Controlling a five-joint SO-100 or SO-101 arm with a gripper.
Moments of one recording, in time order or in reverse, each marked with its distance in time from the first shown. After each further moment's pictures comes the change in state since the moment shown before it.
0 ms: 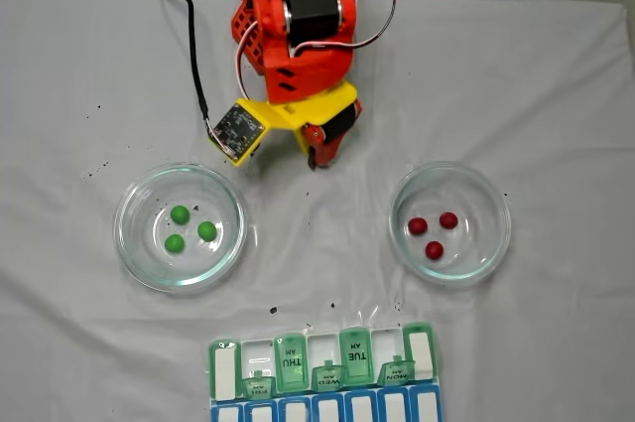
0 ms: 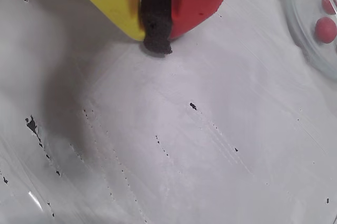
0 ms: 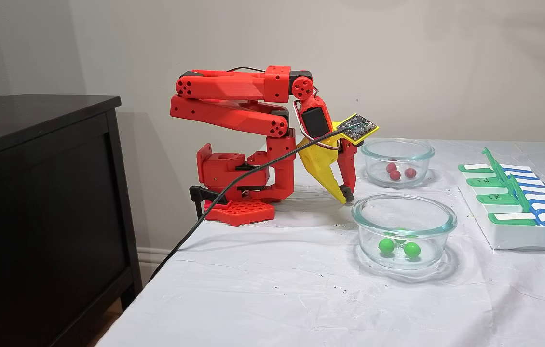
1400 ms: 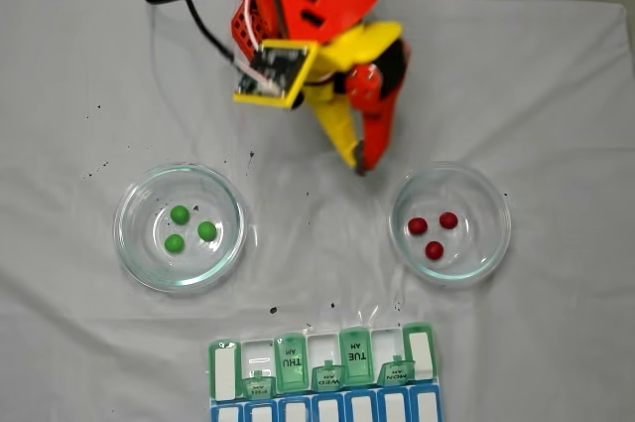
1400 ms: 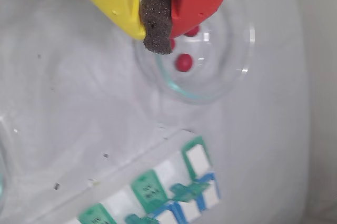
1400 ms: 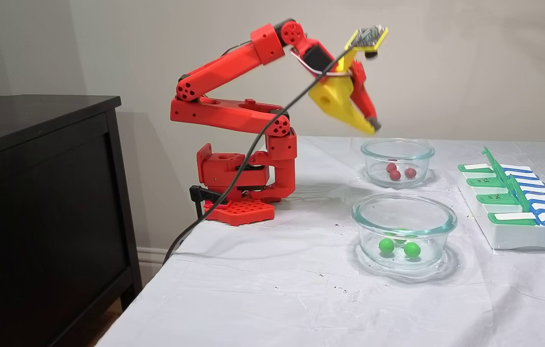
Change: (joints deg) arm -12.4 -9.8 -33.8 2.5 -6.2
